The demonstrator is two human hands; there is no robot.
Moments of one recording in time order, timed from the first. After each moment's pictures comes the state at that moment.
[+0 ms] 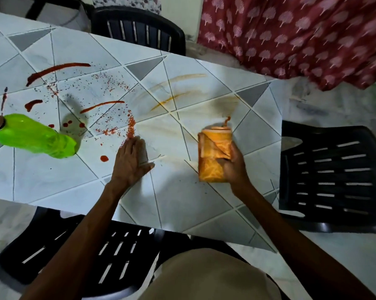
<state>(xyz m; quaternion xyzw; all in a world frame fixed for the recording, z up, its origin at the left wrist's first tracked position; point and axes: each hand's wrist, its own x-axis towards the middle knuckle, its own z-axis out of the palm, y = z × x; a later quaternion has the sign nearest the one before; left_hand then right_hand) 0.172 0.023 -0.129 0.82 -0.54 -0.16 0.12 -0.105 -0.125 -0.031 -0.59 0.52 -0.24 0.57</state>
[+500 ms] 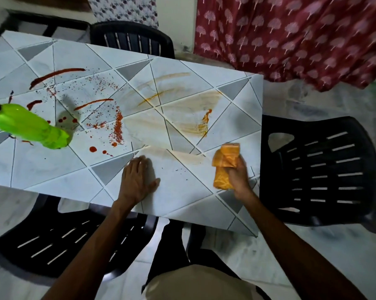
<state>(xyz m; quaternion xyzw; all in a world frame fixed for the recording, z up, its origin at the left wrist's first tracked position) 0.046 0.063 -0.128 0.83 -0.53 -0.14 0.08 -0.224 -0.120 -0.086 -0.49 0.62 -0.24 0.56</state>
